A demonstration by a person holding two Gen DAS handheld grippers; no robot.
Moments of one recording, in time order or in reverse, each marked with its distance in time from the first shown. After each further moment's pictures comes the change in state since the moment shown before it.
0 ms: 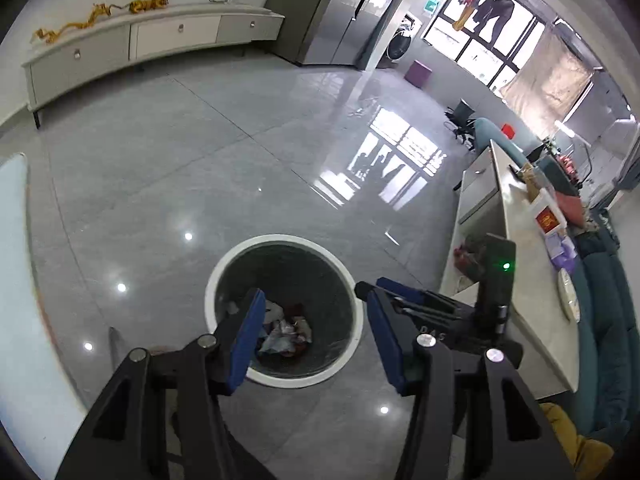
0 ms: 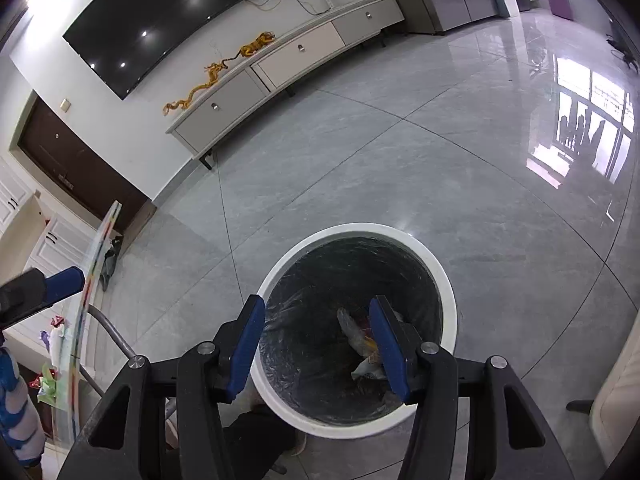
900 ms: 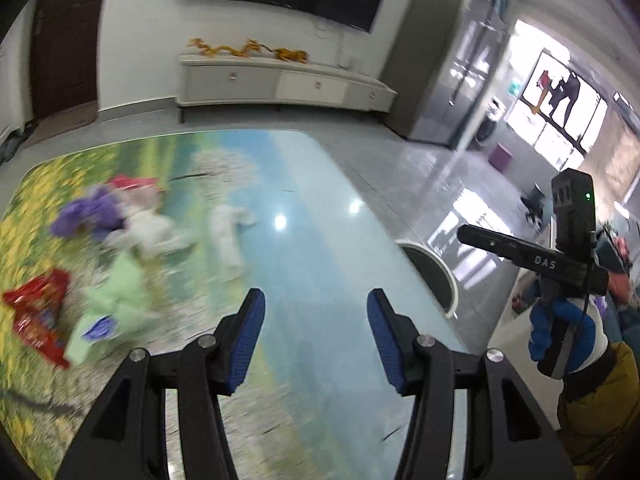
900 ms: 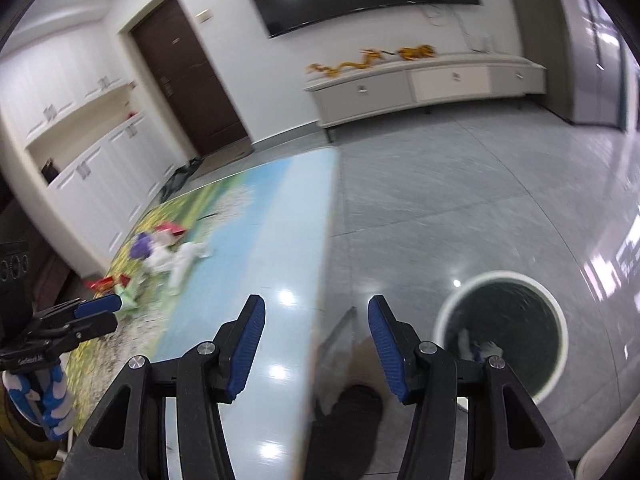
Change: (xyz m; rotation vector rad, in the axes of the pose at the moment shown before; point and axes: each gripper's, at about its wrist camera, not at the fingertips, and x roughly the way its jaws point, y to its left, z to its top) left arm -0.270 0.148 -0.208 -0.251 -0.281 0.287; right arm -0.043 0.264 -0.054 -0.466 0.042 0.174
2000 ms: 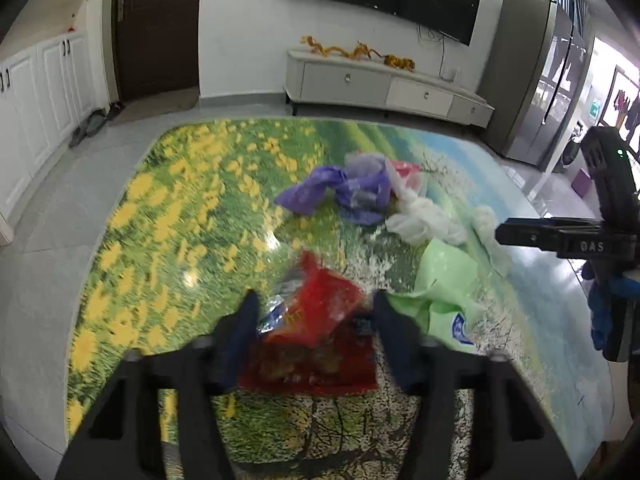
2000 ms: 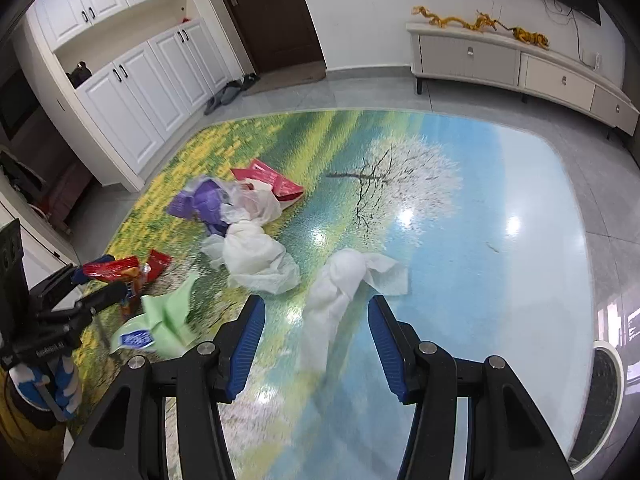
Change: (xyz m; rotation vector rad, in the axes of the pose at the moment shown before) left arm -0.006 0.198 -0.017 -0.097 0.000 0.279; right arm 0.184 0.173 0.031 -0.221 0.263 0.092
